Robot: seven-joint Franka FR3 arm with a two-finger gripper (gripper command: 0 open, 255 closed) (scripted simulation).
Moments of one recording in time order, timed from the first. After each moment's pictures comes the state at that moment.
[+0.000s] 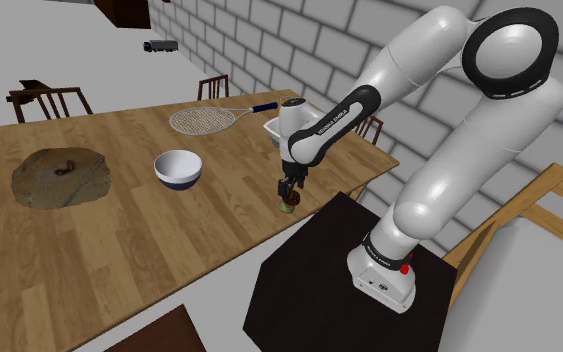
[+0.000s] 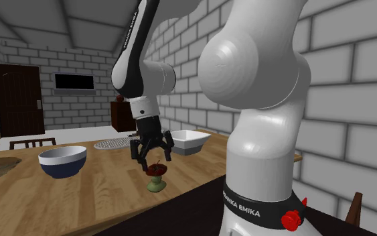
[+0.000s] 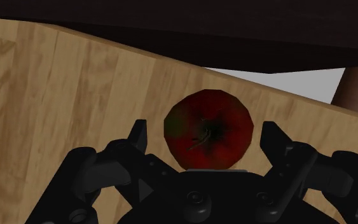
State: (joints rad) arm 0.03 -0.08 0.04 -2.73 -0.12 2.42 0.09
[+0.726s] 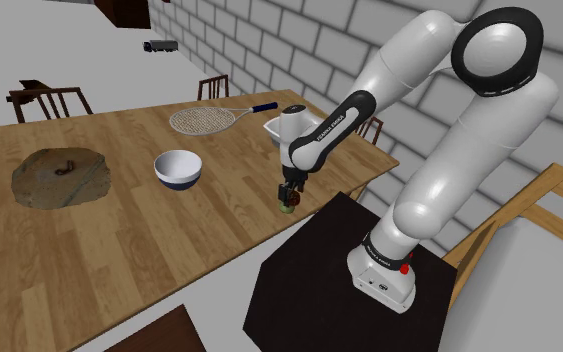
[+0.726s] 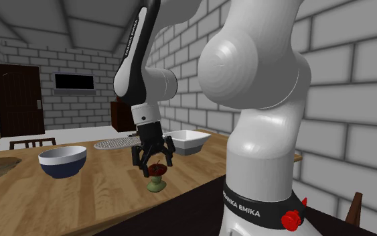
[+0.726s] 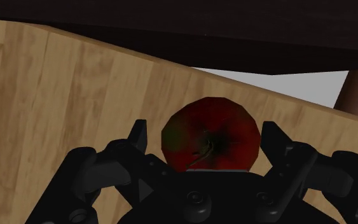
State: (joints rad) arm 0.02 -0.03 0.04 -2.75 -0.14 2.49 0.10
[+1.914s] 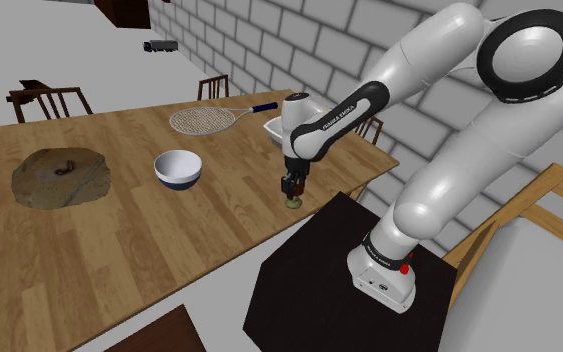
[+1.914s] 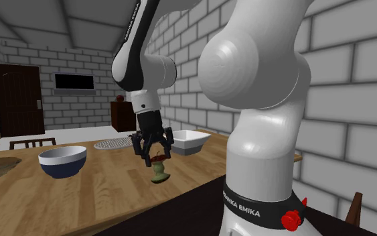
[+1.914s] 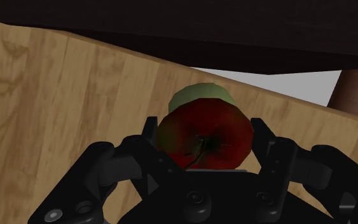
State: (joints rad) arm 0.03 -0.14 0.04 -2.74 -0.11 2.37 0.07
